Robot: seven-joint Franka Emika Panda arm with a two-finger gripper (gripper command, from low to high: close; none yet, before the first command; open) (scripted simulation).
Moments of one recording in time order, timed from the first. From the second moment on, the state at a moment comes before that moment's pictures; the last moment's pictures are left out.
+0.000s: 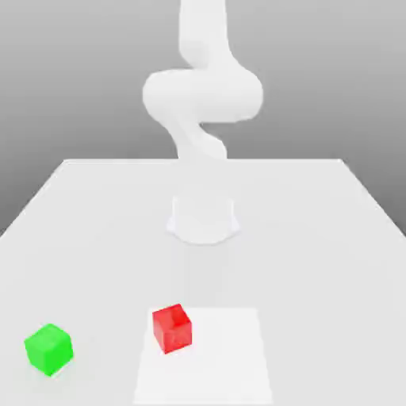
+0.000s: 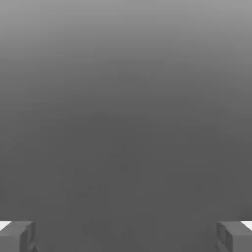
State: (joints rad) arm 0.04 -0.72 -0.05 -2.35 0.02 2.35 0.72
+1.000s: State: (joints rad) arm 0.09 0.21 -0.19 -2.75 0.18 2.96 0.05
